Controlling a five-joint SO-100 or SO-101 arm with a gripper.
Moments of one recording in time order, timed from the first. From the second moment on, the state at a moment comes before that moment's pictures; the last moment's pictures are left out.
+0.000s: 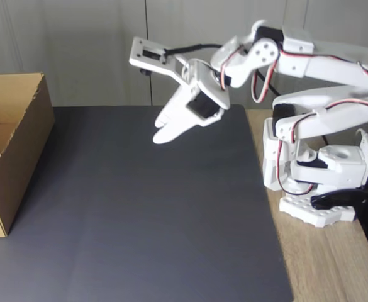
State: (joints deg) arm 16.1 163.0 157.1 42.2 190.5
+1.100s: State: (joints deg) arm 16.8 179.1 180.4 50.3 187.8
